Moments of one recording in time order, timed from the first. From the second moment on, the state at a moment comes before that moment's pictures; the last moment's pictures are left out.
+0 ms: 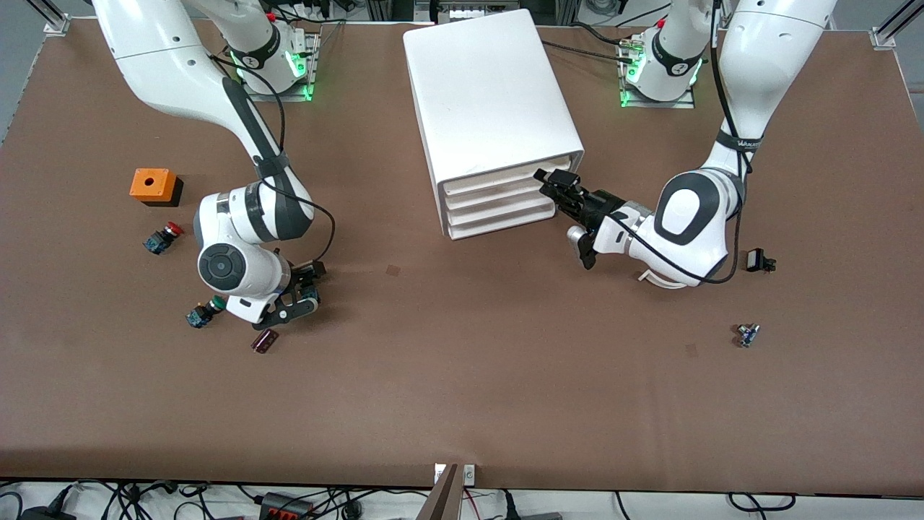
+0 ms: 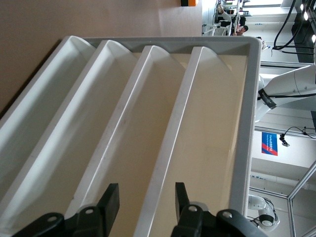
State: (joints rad) left arm -0.20 0.51 -0.07 -1.82 -1.00 1.52 0.72; right arm 0.28 0.66 -0.02 -1.70 0.01 2.16 -0.11
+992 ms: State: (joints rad) left arm -0.20 0.52 -0.09 -1.82 -1.00 1.51 0.77; right arm 0.30 0.69 -0.02 -1.70 0.01 2.22 -0.12
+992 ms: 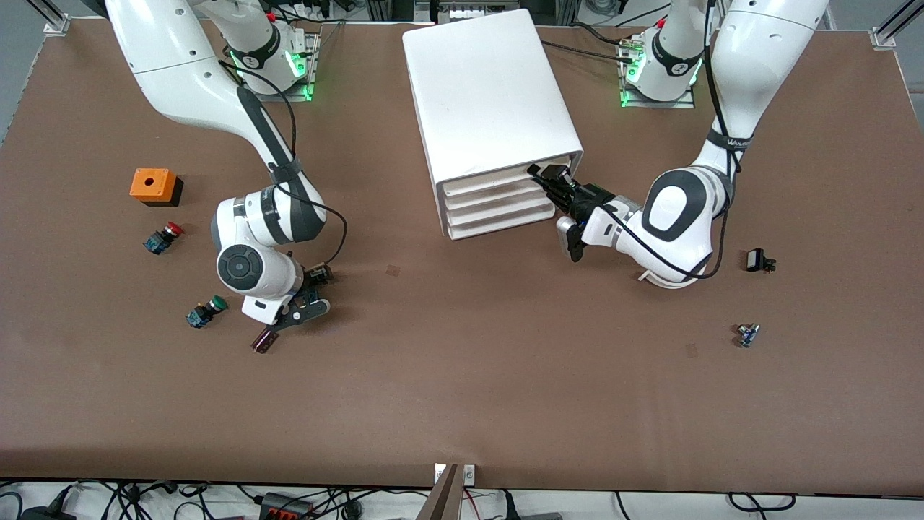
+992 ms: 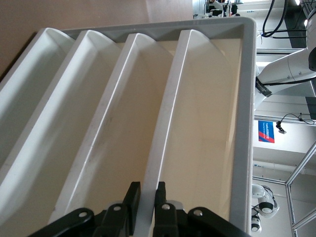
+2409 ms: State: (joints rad) left arm -0.14 0.72 -0.06 -1.52 -1.01 1.55 0.75; right arm 0.34 0.63 -0.01 -1.20 0.13 1.77 -0.12
